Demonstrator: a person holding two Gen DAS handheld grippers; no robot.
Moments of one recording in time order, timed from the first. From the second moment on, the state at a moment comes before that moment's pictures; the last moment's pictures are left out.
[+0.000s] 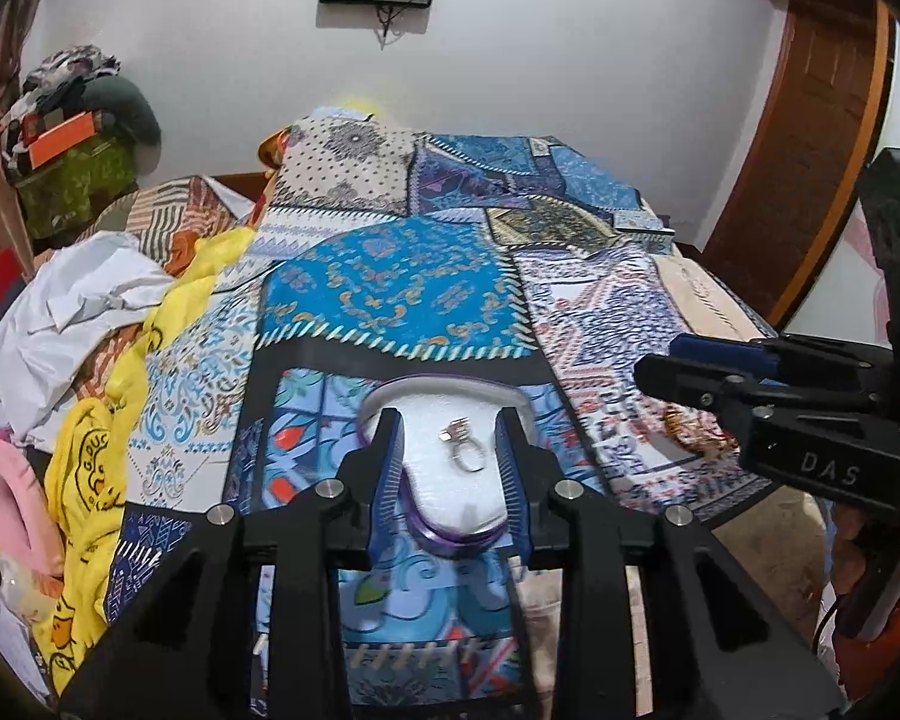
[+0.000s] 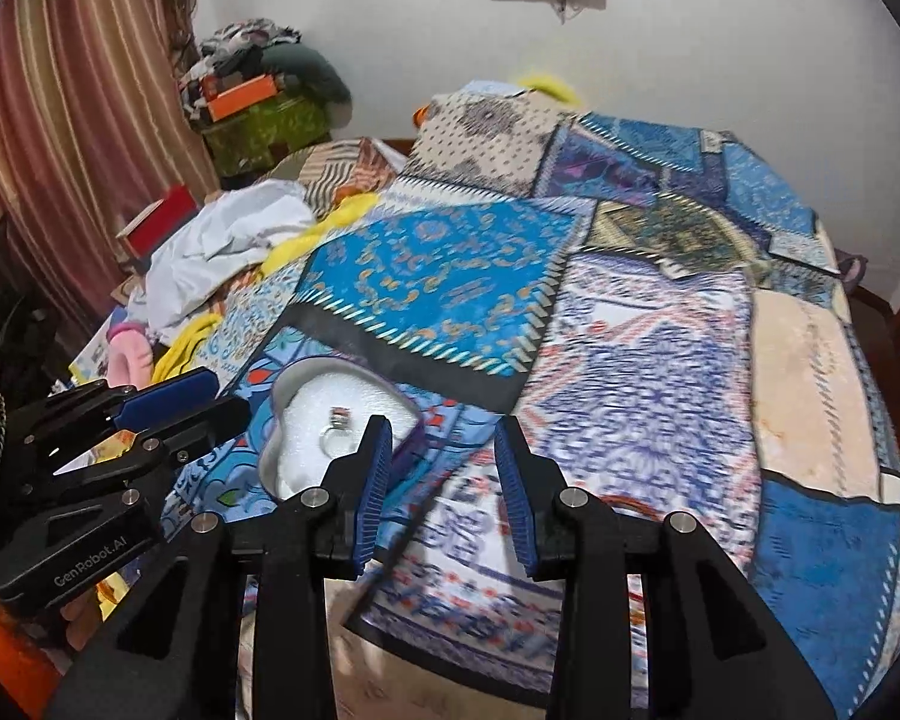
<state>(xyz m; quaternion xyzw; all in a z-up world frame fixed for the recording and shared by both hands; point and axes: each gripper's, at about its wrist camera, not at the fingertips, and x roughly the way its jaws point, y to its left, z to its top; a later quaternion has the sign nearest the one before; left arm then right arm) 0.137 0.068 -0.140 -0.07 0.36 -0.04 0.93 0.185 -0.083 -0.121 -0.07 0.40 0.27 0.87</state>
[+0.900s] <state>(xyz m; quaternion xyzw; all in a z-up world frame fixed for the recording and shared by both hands) 0.177 -0.048 -0.155 -0.02 0.40 -0.12 0.91 0.188 -0.229 -0.129 0.00 0.41 0.16 0.90</state>
